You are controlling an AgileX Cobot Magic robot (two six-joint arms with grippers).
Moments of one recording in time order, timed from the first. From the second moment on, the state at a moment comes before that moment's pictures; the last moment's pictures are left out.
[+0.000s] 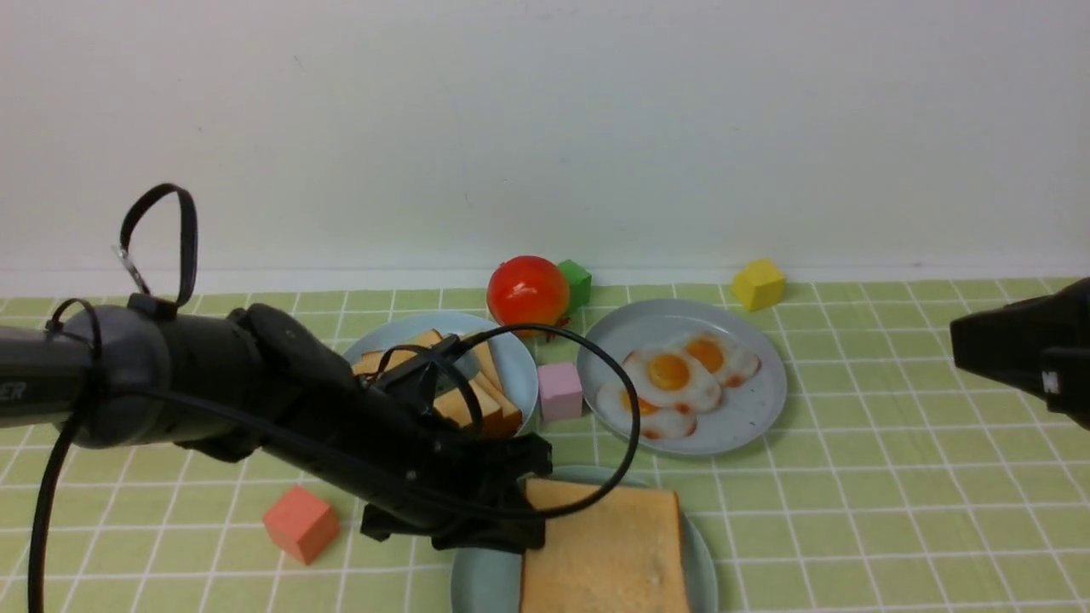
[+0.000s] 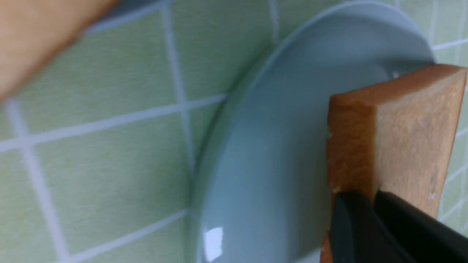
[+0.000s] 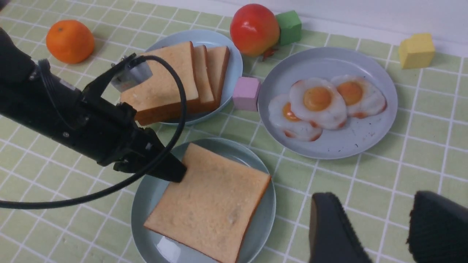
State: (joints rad) right arm 0.36 0.90 -0.96 0.25 0.76 -0.10; left arm -0.39 1.82 -0.97 -1.04 0.59 0.42
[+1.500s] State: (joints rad) right arm 0.21 2.02 -1.56 0.39 0.85 -0.07; left arm -0.39 1.27 -1.04 -0.64 0.80 0.43
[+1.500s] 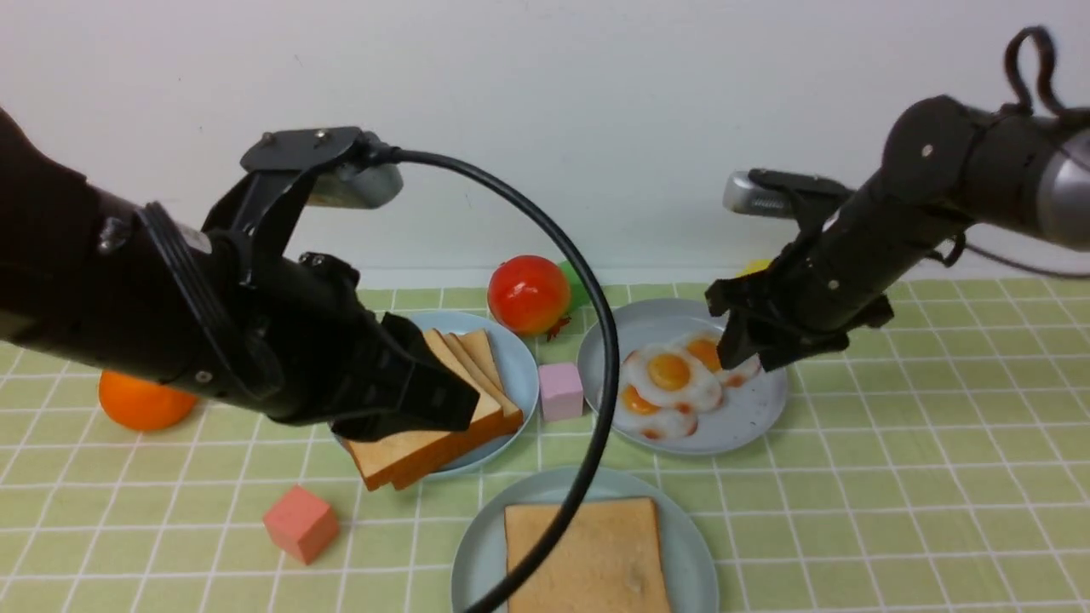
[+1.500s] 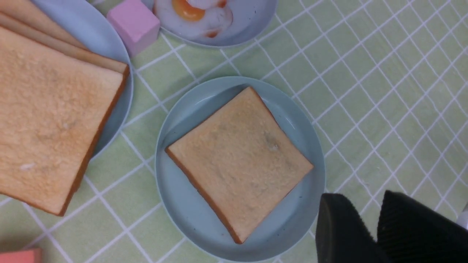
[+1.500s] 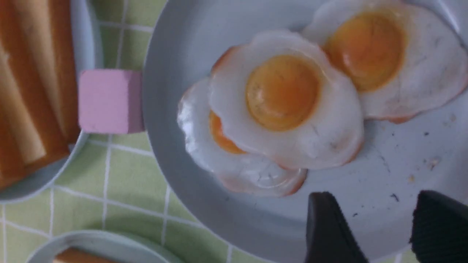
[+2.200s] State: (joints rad) right arm 0.19 2.15 -1.56 0.55 0.75 0.22; left arm -0.39 1.27 -1.04 -0.63 0.78 0.43
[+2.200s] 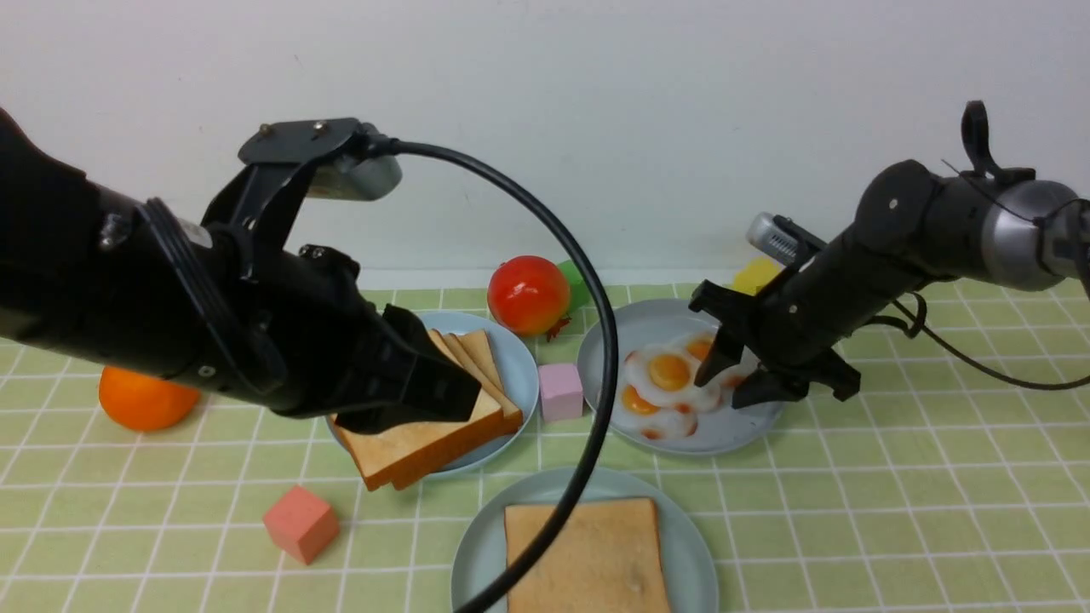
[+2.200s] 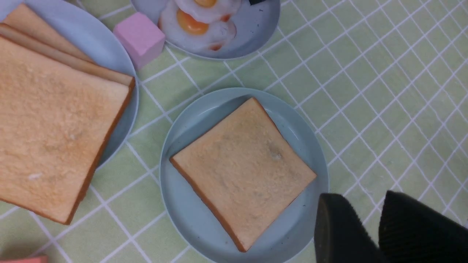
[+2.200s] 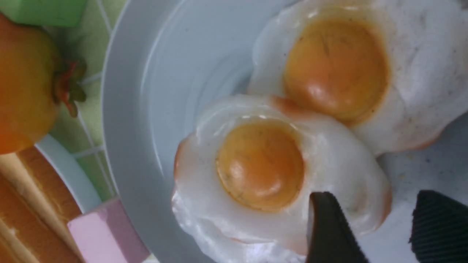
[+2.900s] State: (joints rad) right arm 0.19 2.18 -1.58 0.53 0.74 0.26; left arm -0.39 1.27 -1.04 -0.62 0.79 0.43
